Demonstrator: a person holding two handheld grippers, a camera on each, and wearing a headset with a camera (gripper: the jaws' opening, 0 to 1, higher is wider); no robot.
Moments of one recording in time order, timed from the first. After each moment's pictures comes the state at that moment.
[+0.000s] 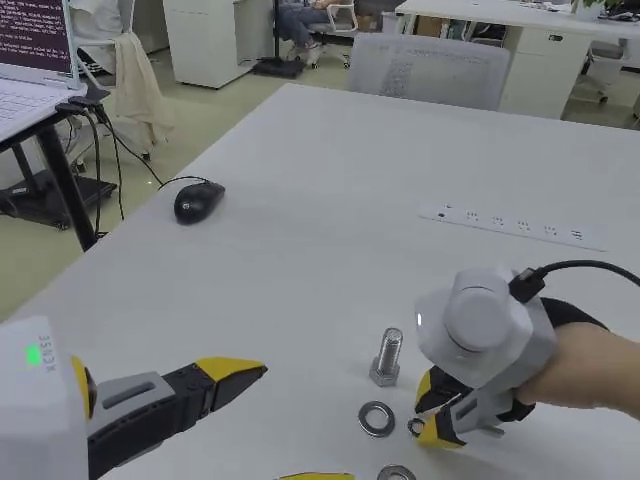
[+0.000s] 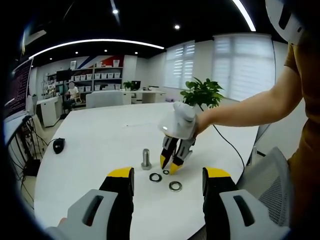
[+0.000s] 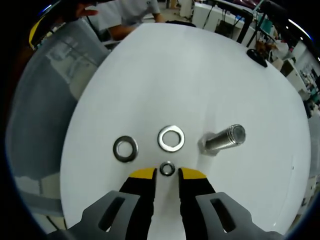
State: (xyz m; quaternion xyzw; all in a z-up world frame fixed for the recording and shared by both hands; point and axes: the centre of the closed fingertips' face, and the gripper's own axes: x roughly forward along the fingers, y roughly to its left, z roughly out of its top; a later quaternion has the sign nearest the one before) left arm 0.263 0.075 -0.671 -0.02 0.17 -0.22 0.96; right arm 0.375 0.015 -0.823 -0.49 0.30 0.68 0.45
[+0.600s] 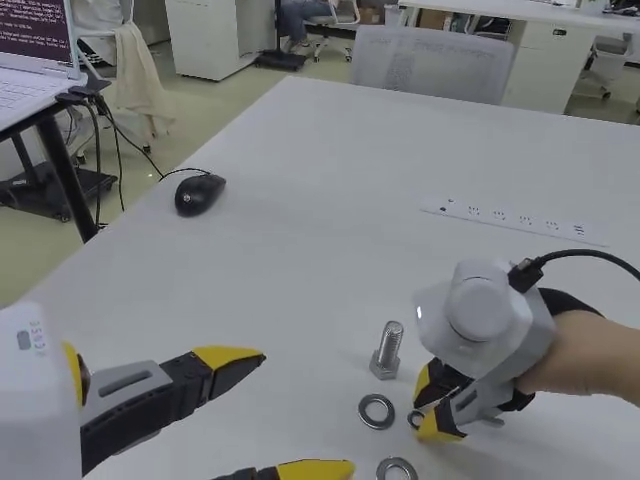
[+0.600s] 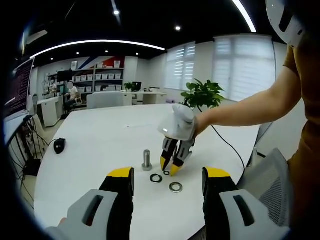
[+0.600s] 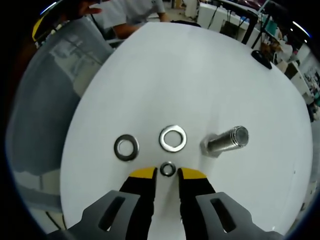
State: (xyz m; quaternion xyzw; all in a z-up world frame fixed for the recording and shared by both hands) left arm 0.263 0.076 -0.668 -0.02 0.17 -0.21 0.96; right arm 0.374 0.015 -0.825 -0.50 0.30 0.69 0.43
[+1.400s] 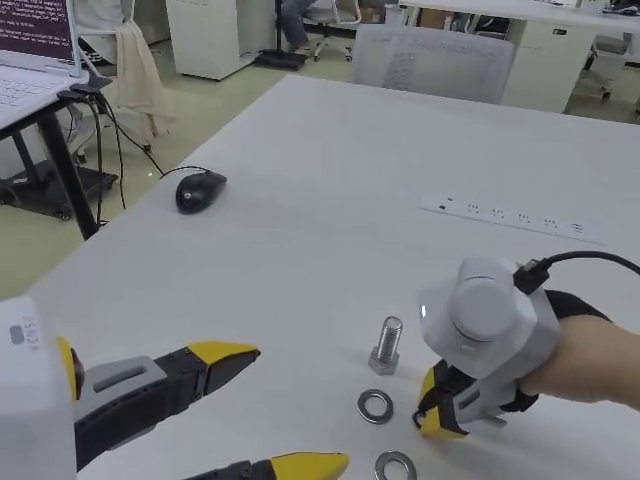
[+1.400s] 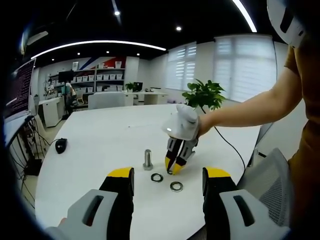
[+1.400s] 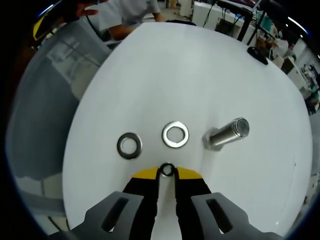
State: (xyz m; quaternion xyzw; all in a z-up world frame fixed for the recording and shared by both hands) left arm 0.260 0.077 -0.667 -0.02 0.17 -0.21 0.96; right arm 0.372 0.004 -0.822 -0.49 0.31 0.68 0.45
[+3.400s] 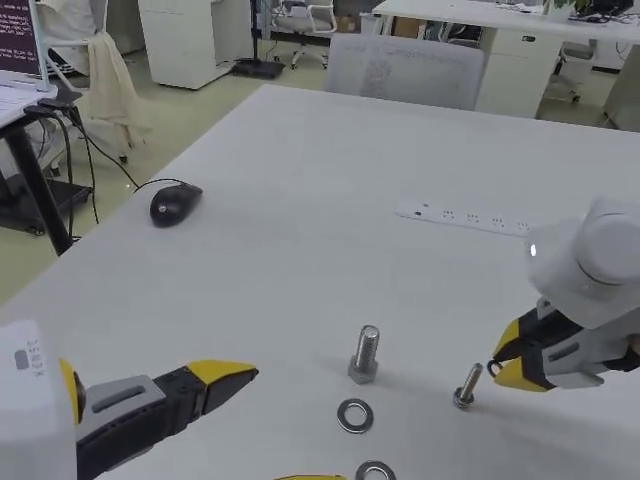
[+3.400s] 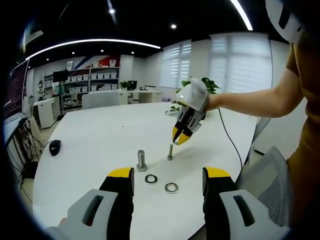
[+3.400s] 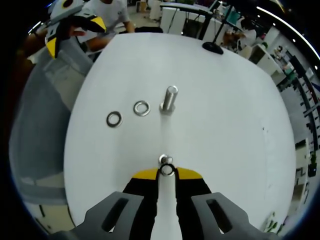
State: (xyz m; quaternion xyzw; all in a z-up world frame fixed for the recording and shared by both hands) left arm 0.266 0.064 -0.669 -0.02 0.17 -0.23 0.96; right arm 0.428 -0.051 -0.757 -0.47 0.30 0.62 0.55
